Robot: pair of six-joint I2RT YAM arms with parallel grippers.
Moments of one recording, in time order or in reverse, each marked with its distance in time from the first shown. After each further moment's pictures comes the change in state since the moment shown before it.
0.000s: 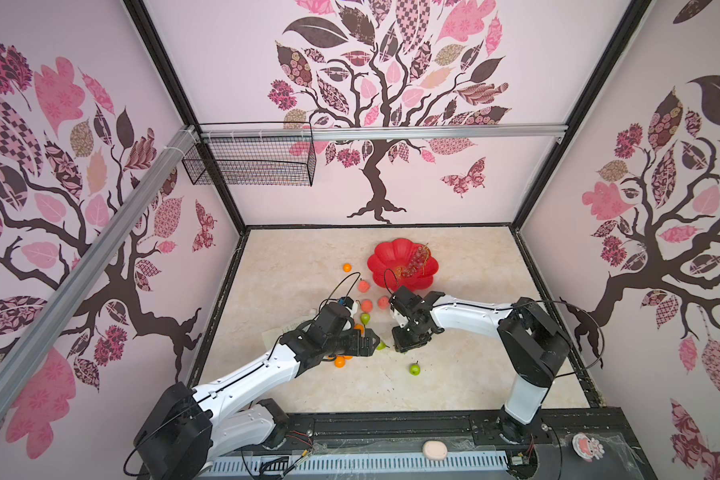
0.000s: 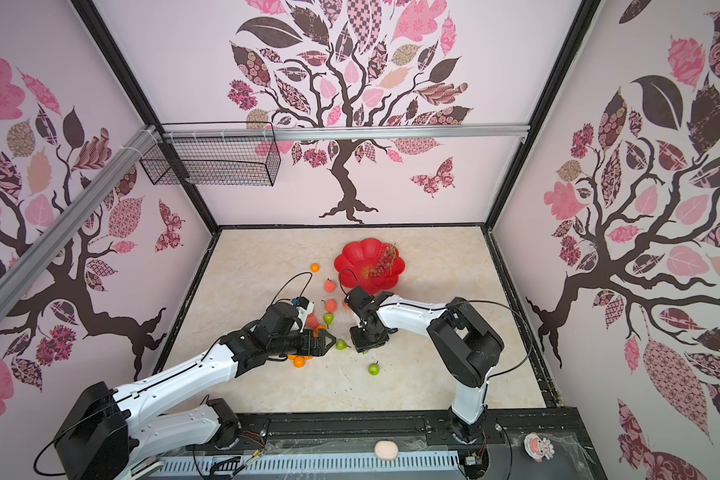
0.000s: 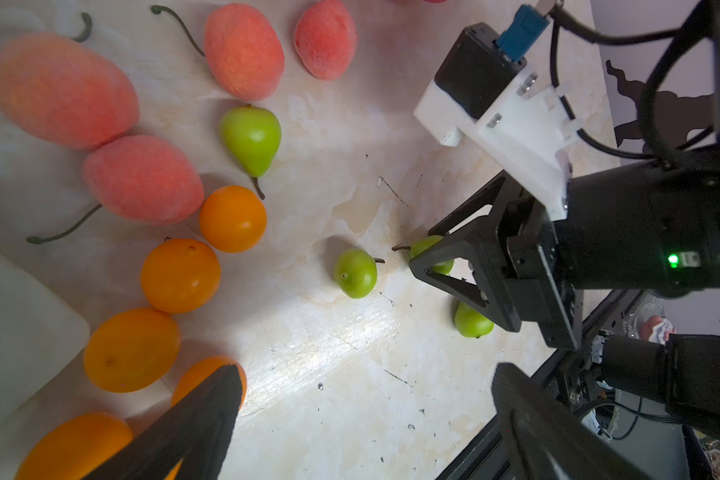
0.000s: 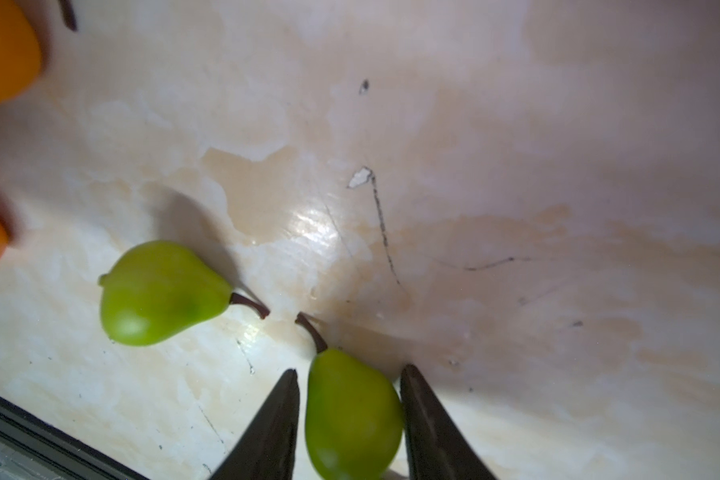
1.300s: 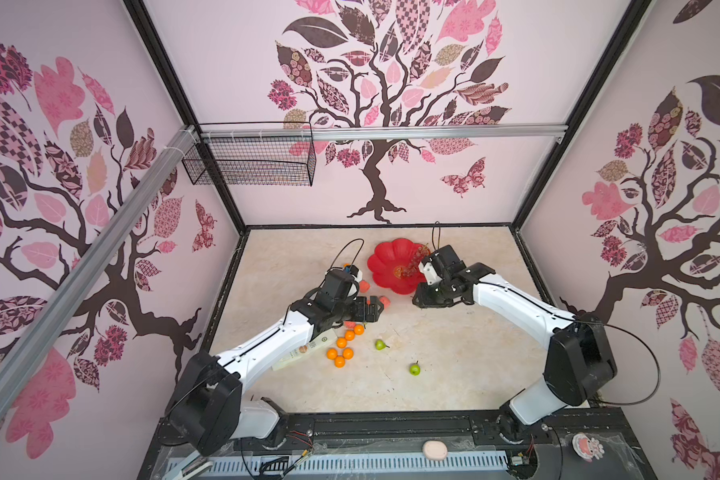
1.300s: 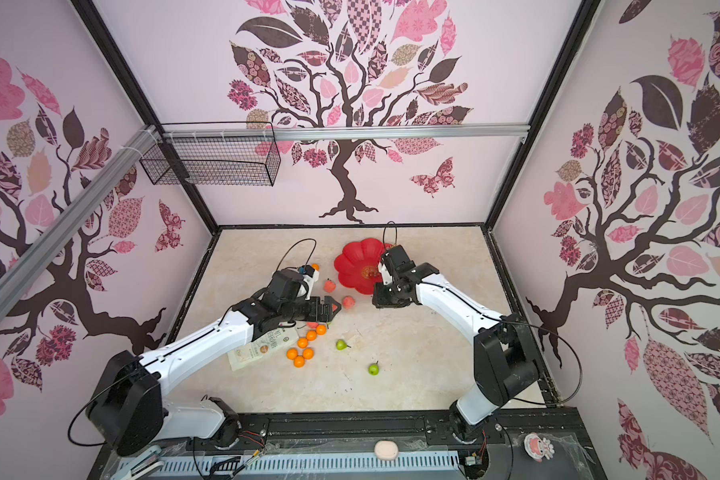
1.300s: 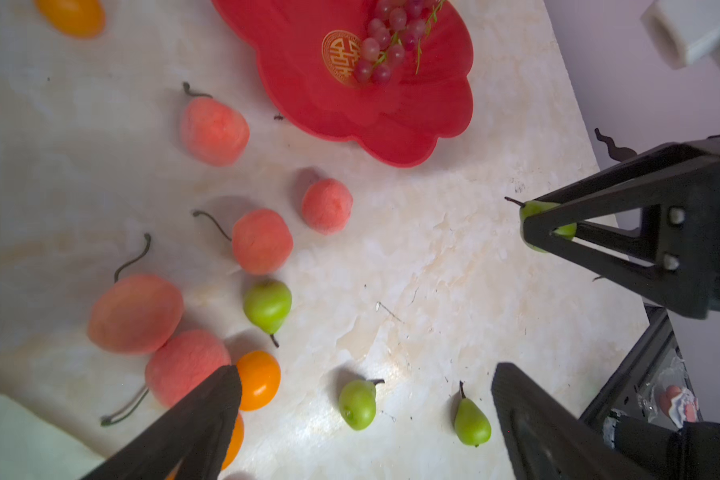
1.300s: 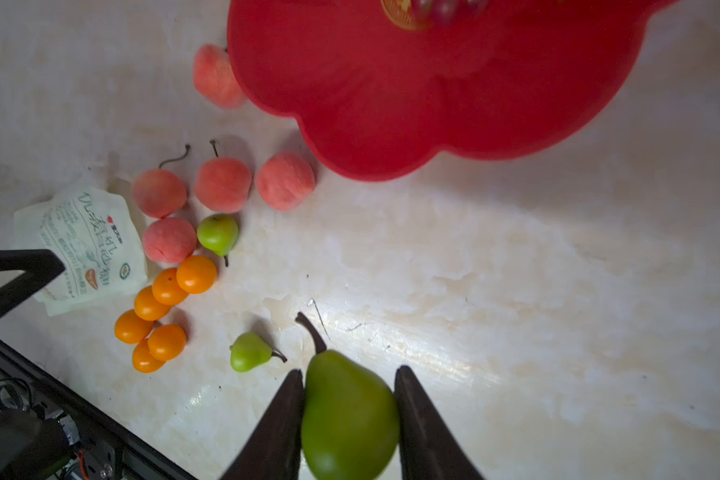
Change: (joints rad) left arm 0.131 0.277 0.334 0.003 0.015 0.158; right arm -0.313 -0.196 0.163 -0.028 -0.027 -0.043
